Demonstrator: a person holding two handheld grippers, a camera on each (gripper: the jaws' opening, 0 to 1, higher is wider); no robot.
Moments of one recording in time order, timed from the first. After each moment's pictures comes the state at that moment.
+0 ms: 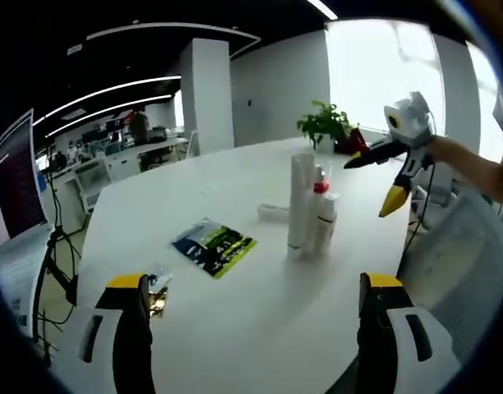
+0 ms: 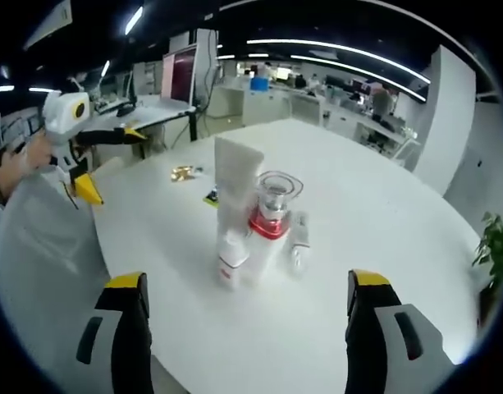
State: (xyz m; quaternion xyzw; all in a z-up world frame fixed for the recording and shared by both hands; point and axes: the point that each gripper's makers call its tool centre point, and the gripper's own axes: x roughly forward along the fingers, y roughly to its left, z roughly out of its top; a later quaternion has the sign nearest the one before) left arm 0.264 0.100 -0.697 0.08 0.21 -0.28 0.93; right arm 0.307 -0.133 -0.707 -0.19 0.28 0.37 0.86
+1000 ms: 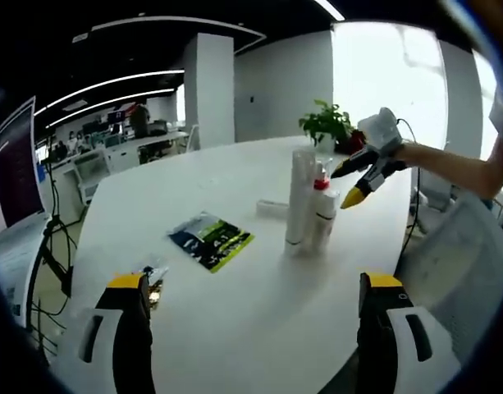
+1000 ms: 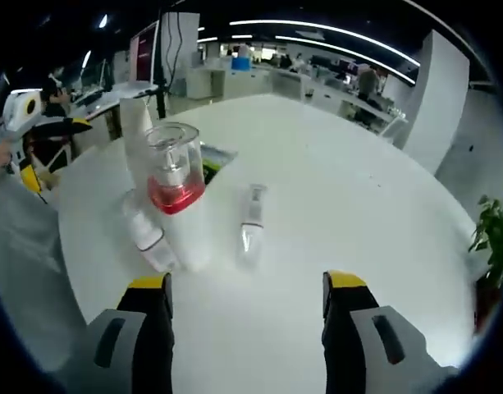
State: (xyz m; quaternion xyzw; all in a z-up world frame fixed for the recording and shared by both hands) left arm 0.261 0.098 -0.705 0.07 0.22 -0.28 0.93; right arm 0.359 -0.168 -0.753 -0.20 0.33 0.33 0.86
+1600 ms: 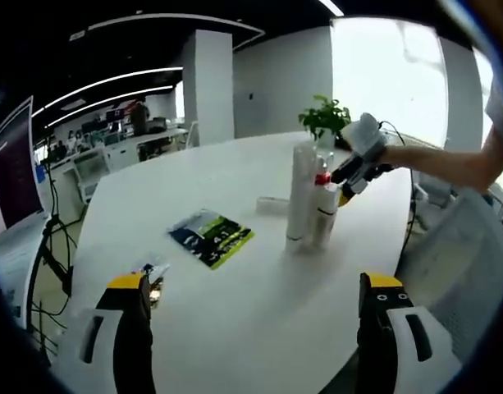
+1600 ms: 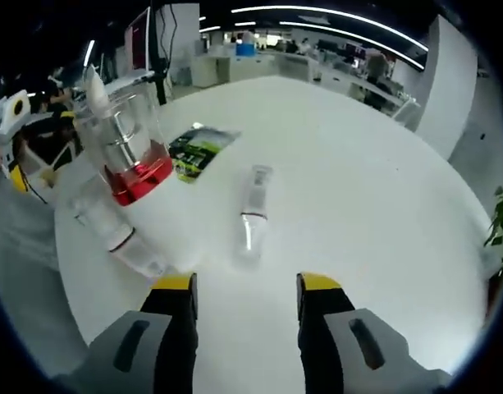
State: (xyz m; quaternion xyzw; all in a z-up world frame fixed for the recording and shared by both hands) left arm 0.262 0.098 -0.708 0.07 0.23 -0.28 0.93; right arm 0.382 -0.162 -0.788 -0.19 0.37 0.35 0.84
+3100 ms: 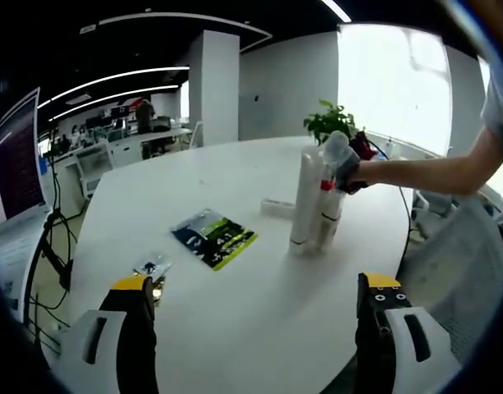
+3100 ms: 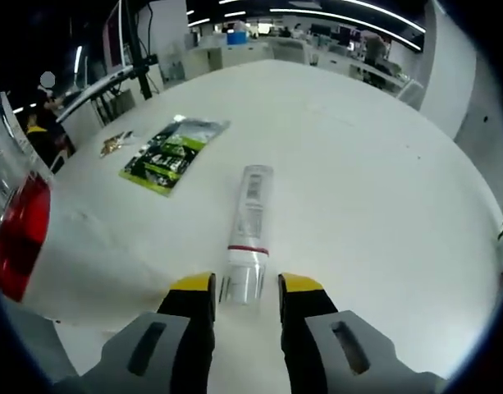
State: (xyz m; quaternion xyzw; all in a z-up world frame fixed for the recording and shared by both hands) left arm 0.265 0.103 -0.706 0.05 0.23 -0.27 0.93; right arm 0.419 -0.128 -0.826 -0.17 0.41 0.34 0.83
